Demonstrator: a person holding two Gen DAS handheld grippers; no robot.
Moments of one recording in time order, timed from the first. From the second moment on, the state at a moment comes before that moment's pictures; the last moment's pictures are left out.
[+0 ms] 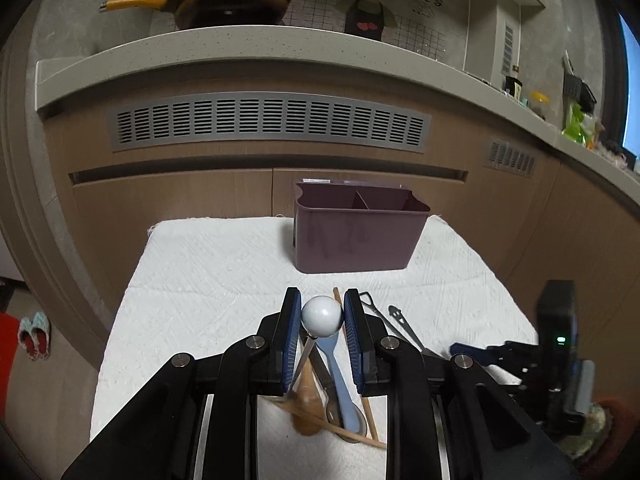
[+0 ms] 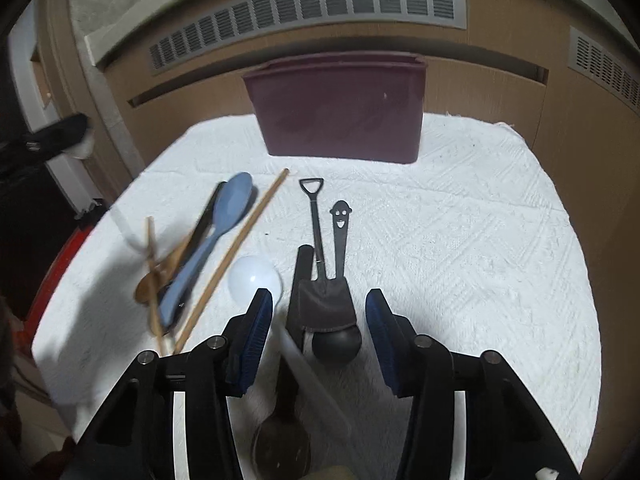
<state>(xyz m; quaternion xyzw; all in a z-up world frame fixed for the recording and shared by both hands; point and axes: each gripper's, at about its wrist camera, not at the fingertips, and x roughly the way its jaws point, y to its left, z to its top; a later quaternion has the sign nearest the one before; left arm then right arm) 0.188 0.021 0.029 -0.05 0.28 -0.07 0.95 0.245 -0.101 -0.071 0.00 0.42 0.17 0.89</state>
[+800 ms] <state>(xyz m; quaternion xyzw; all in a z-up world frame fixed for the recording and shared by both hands) 0.170 0.042 0.028 -0.10 0.28 -0.08 0.95 0.225 -0.108 -0.061 -0.02 0.42 0.18 0.89</state>
